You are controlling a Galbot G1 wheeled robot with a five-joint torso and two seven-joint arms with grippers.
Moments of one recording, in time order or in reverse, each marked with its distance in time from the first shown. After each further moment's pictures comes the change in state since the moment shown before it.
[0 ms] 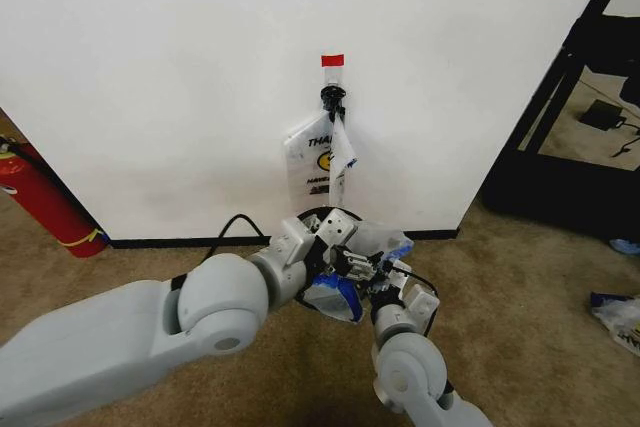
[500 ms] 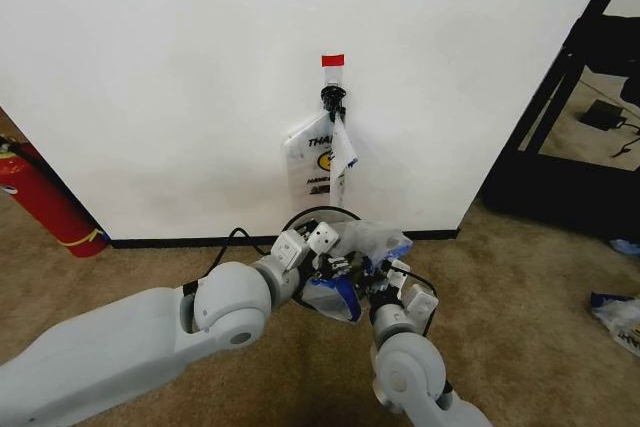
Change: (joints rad) left arm 0.078 0.017 0.004 0.064 0.127 -0.042 0.049; right arm 0.004 0.004 -0.009 0.001 -0.001 0.000 0.002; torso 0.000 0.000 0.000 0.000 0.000
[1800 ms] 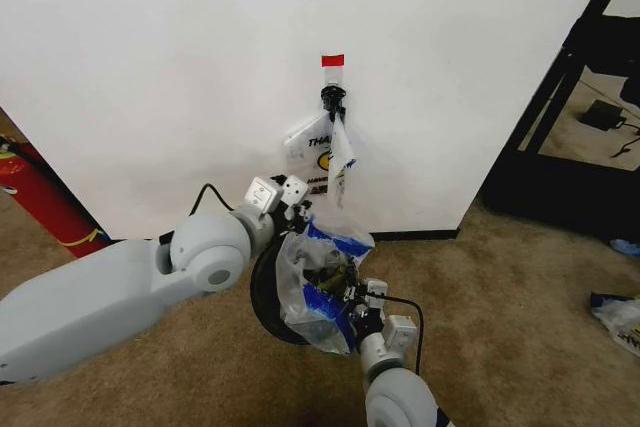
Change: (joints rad) left arm -0.217 0.060 -0.026 0.051 -0.270 0.090 -0.131; right arm -0.075 -0.063 -0.110 -0.014 -0.278 0.043 -0.157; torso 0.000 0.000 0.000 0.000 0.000
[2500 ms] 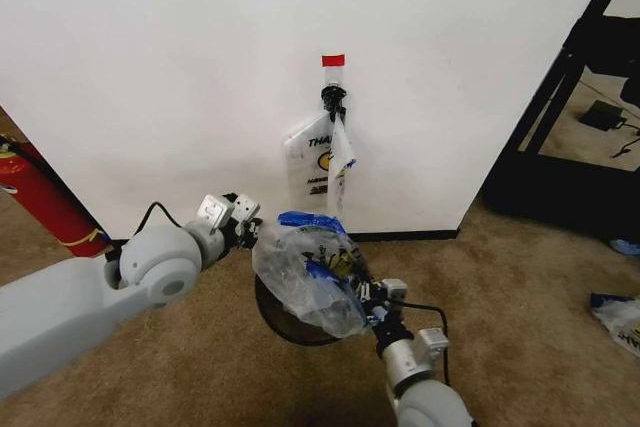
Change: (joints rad) left arm 0.195 0.229 -0.080 0.000 0.066 -0.023 0.110; right arm -0.088 -0.121 0.123 0.036 0.008 0.233 -0.253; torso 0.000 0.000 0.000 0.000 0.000
